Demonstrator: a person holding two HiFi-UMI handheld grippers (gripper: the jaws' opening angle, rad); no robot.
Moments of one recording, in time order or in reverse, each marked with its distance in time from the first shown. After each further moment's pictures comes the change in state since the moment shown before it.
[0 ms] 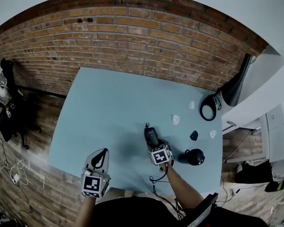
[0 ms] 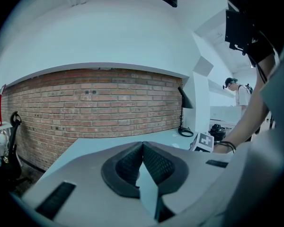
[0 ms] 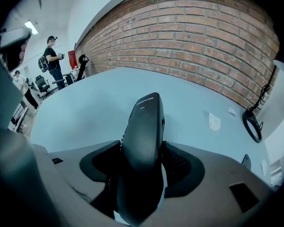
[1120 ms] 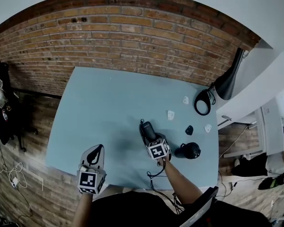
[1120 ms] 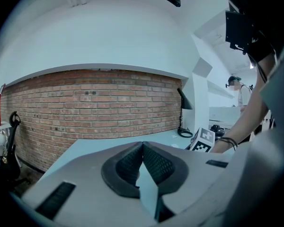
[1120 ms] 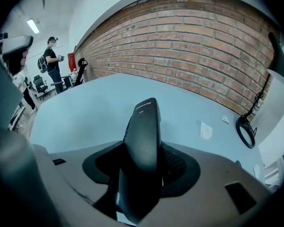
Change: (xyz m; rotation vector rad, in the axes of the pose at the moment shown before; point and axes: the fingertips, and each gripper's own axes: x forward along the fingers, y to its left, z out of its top) left arm -0.004 0.006 0.002 0.000 -0.014 -0.007; right arm -0.017 -0.006 0.024 -0.004 -0.063 -0.034
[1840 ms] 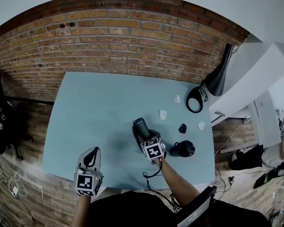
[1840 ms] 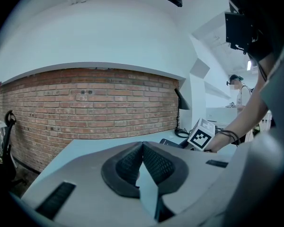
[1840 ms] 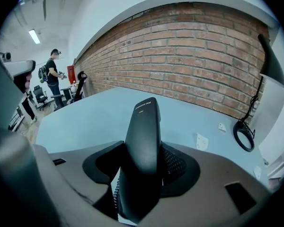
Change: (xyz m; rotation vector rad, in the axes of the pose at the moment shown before) left arm 0.010 -0.010 -0.001 0.001 0.001 -0.041; right arm -0.026 -0.006 0.039 0.062 -0.135 0.001
